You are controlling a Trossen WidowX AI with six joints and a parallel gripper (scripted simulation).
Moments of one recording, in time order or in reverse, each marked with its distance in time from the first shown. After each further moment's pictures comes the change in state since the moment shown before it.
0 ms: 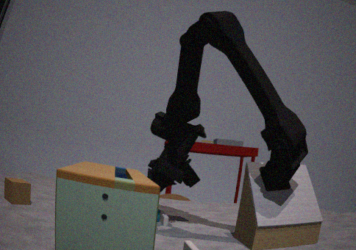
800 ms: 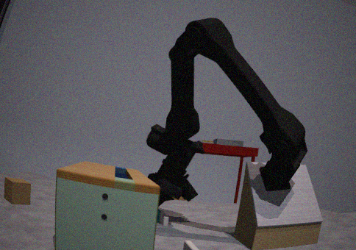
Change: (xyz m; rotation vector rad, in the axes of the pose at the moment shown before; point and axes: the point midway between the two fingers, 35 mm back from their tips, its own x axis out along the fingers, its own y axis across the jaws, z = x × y) arm 0.036 -0.003 0.015 0.004 0.002 -0.003
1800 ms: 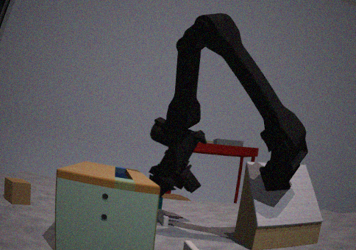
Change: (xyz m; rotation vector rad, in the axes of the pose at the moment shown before) arm -0.024 -0.002 -0.006 0.018 -0.009 -0.011
